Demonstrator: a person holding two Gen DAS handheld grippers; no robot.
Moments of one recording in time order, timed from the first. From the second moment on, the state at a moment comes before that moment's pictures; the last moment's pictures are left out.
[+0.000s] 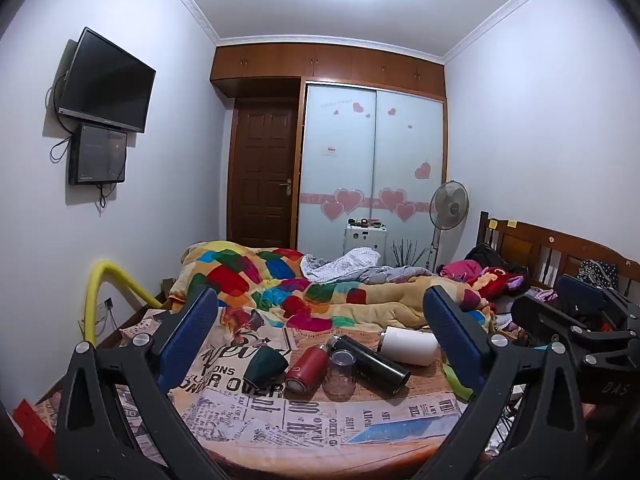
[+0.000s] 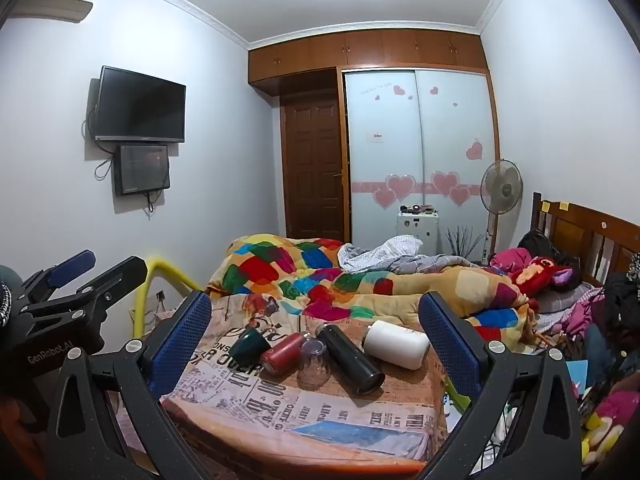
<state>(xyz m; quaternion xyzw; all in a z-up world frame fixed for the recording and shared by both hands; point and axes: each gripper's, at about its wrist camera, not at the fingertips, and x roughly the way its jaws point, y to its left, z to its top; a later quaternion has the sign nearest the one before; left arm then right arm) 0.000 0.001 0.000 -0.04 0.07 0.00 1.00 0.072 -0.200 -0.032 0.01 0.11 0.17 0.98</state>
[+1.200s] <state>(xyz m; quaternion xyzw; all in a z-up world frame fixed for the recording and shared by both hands) 0.011 -0.001 -0.012 -0.03 0.09 0.00 1.00 0.074 -0.202 -0.034 0.01 0.12 0.17 0.98</state>
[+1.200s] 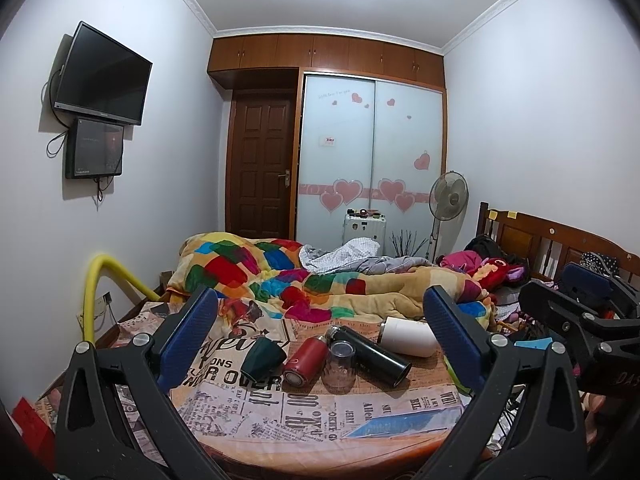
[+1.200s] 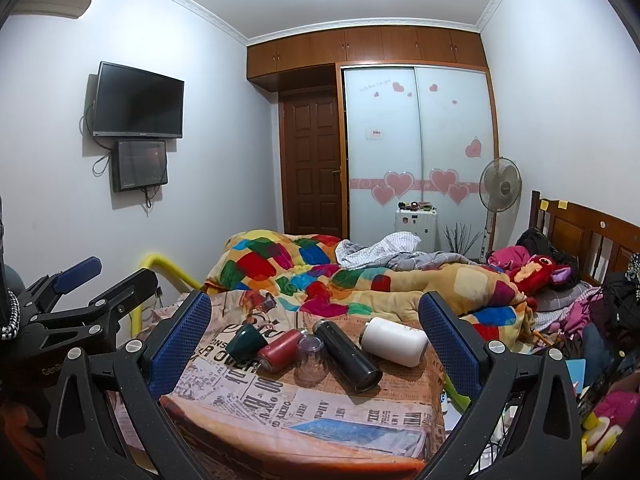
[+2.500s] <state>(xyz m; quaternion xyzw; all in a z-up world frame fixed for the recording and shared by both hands) 0.012 -0.005 -0.012 -0.03 0.09 -0.01 1.00 0.076 -0.201 -0.035 0.01 0.12 0.17 0.98</state>
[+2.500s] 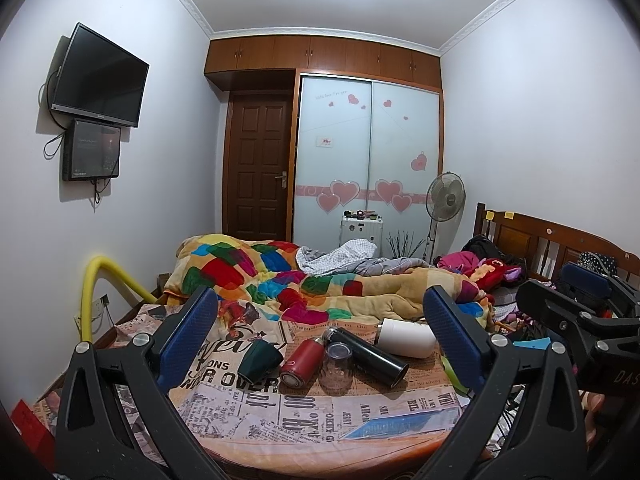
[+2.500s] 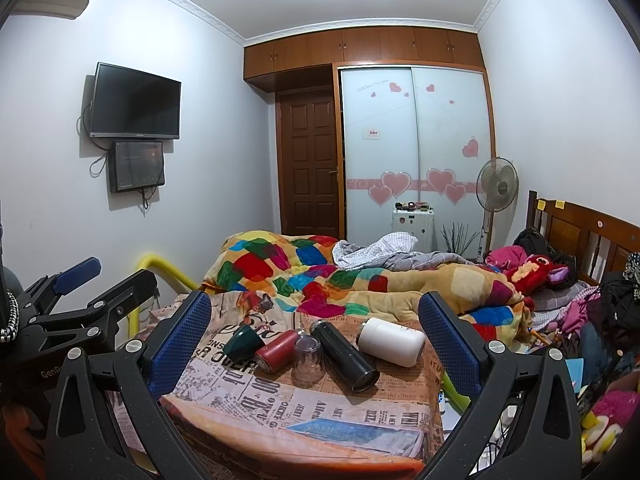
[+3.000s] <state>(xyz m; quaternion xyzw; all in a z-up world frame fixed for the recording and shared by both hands) 0.028 0.001 -0.019 -0.04 0.11 -0.01 0.99 0.086 -0.209 -0.047 0.01 0.13 0.16 0.98</state>
